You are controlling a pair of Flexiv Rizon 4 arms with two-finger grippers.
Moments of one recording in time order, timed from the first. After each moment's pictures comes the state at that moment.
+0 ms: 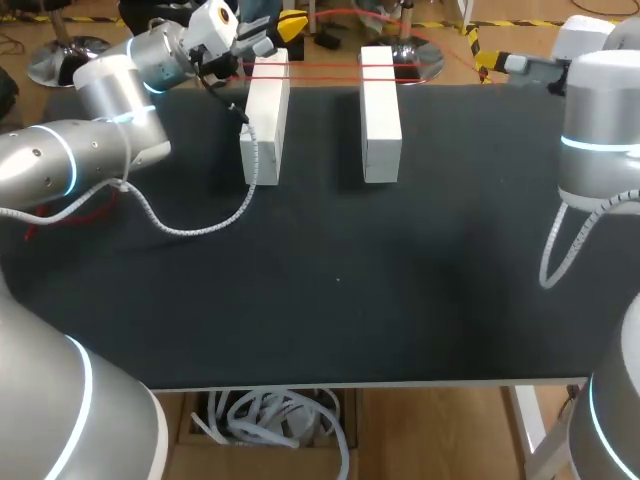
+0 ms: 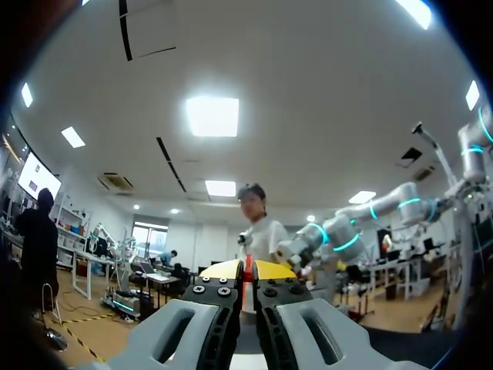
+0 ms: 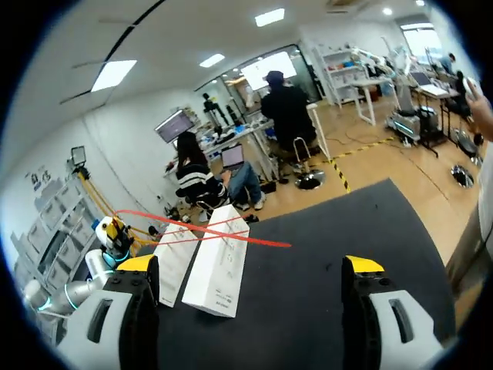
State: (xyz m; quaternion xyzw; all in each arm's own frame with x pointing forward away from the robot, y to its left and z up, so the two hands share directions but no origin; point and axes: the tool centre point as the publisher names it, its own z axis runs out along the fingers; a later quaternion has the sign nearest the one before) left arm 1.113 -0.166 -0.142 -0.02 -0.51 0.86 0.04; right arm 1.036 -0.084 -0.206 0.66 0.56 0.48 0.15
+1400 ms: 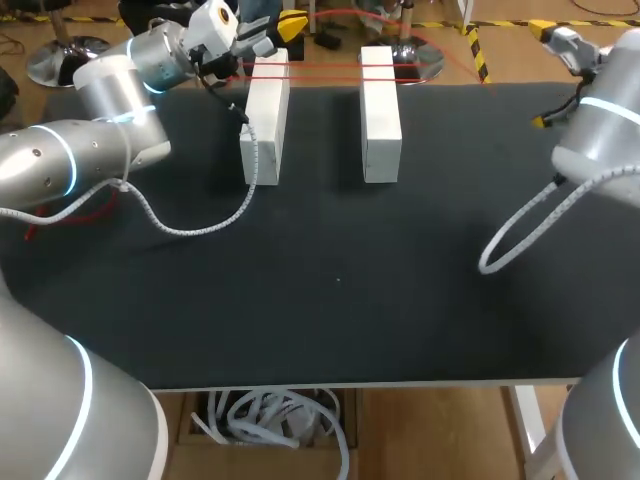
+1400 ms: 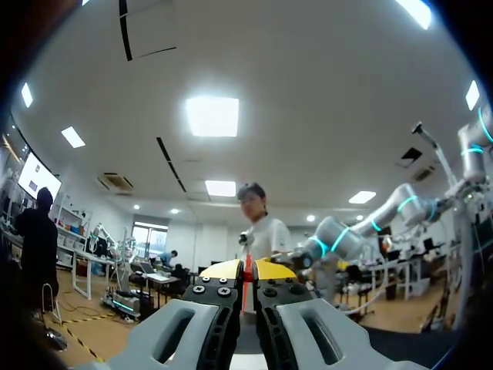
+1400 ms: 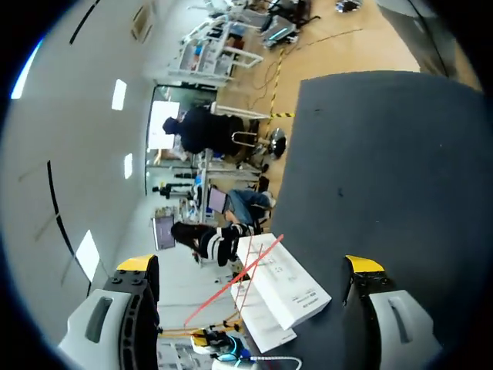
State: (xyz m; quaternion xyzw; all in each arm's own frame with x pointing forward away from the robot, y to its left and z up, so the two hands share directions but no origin) left arm 1.113 -0.166 -0.142 -0.02 -0.51 0.86 0.04; right arm 1.038 -0.116 -0.217 0.84 0.13 0.52 -0.09
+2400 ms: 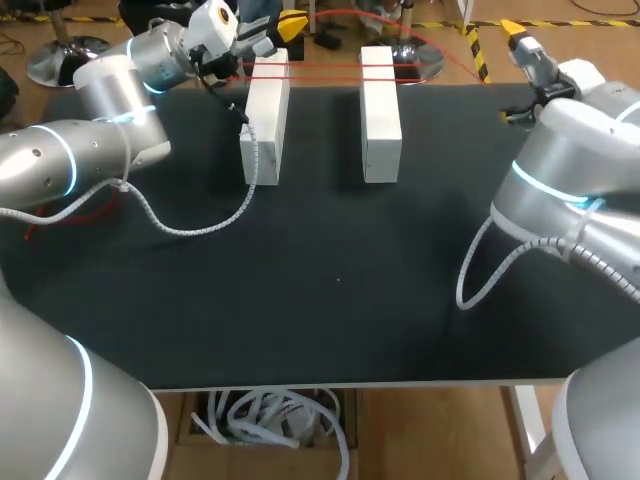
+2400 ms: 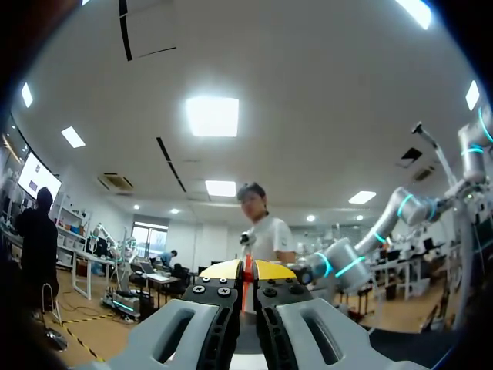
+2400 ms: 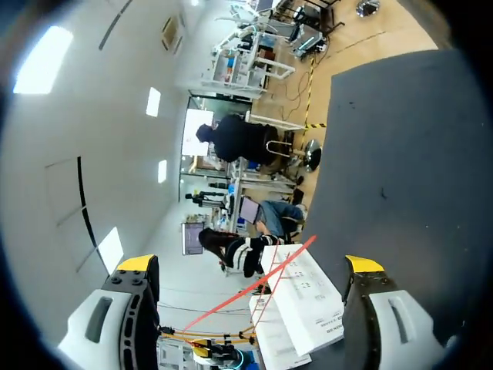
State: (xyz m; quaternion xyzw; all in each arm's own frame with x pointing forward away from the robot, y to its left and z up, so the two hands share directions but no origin) left arm 1.113 -0.166 -0.142 -0.02 -0.51 0.86 0.04; right arm 1.078 -0.080 -0.224 0.77 0.13 0.62 -0.06
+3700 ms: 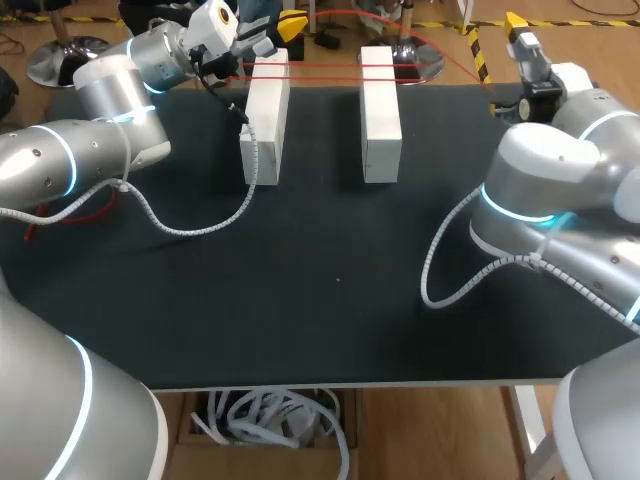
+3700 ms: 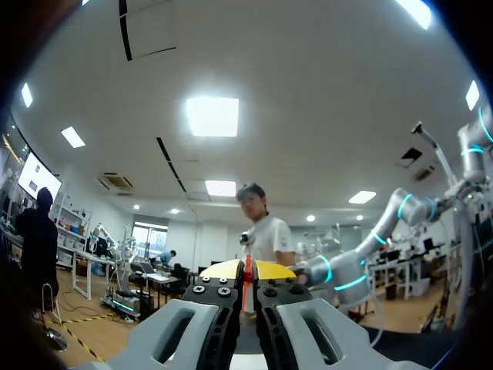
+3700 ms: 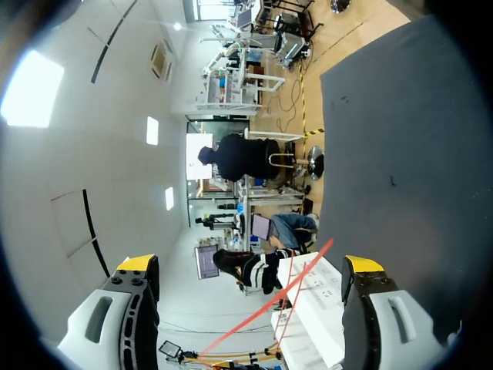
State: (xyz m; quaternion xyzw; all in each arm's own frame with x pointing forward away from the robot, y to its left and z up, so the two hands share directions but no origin) left arm 1.113 -0.166 -0.142 -0.02 -0.51 0.86 0.04; right arm 1.101 -0.078 -0.222 0.77 0.04 0.64 -0.06
